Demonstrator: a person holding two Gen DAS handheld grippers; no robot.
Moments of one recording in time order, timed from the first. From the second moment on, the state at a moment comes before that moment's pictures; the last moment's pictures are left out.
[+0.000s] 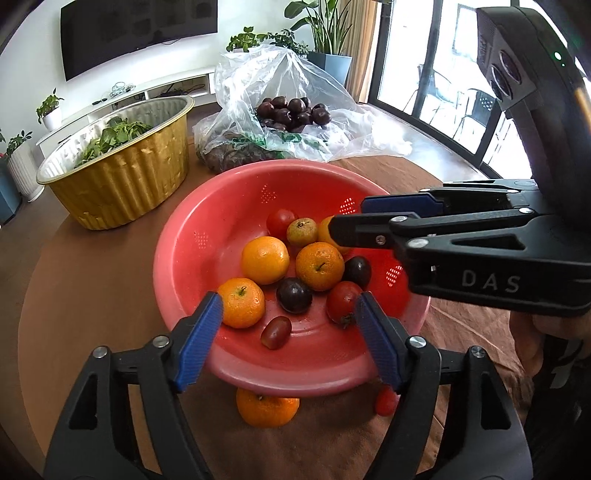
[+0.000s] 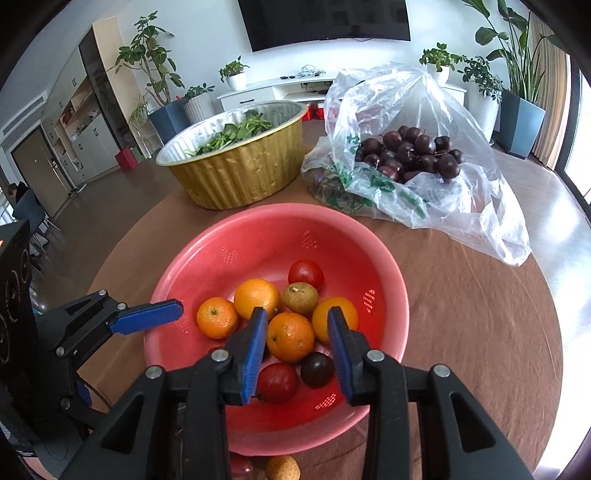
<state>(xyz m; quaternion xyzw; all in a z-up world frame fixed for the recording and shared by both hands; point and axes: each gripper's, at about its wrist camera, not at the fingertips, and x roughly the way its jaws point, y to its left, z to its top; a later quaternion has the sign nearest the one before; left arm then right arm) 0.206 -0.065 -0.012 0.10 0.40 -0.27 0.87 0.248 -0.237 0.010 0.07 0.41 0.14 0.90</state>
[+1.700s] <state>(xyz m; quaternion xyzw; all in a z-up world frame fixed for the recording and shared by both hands) 0.187 -0.035 -0.058 0.12 0.46 -0.29 0.83 0.161 -0.243 -0.052 0.10 0.45 0.16 0.87</state>
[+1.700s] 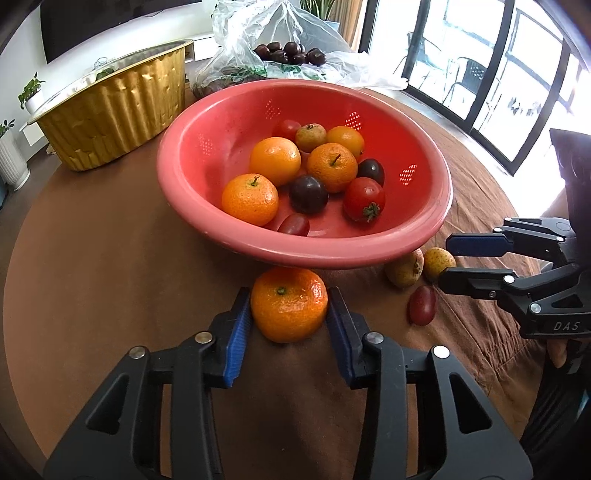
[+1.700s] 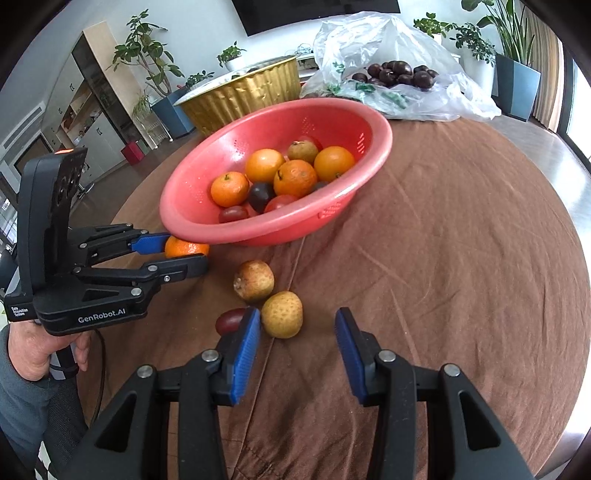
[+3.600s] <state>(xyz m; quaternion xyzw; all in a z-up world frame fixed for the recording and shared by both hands) 0.165 -0.001 -0.014 0.06 0.42 -0.28 0.86 0.177 -0.237 0.018 0.07 0.39 0.18 0.90</state>
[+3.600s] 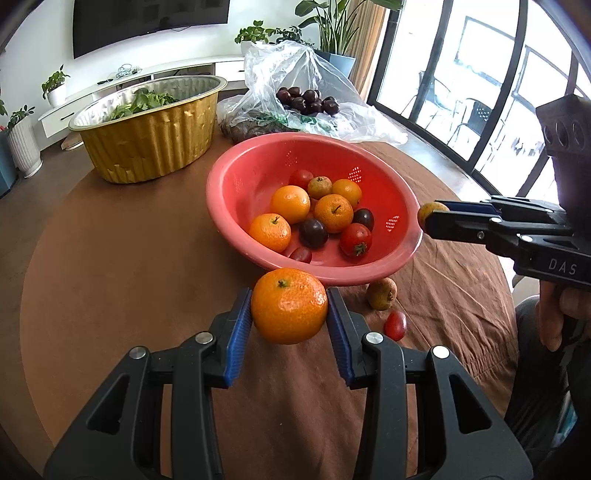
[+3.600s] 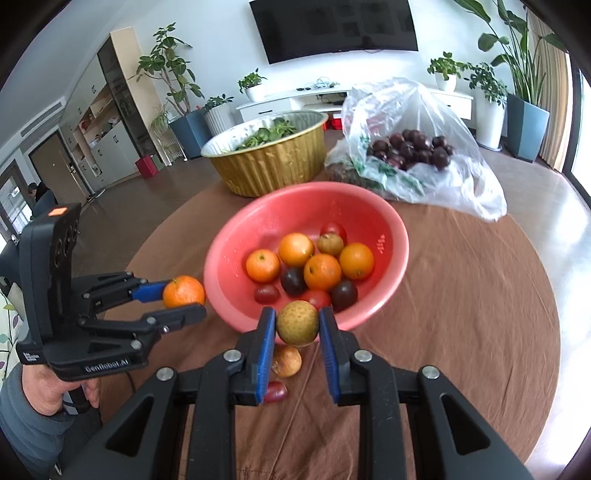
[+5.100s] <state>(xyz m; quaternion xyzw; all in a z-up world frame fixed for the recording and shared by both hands) 0.227 -0.072 -0.027 0.13 0.41 -0.26 0.87 0.249 -0.224 -0.013 0.04 0.42 0.15 0.89</state>
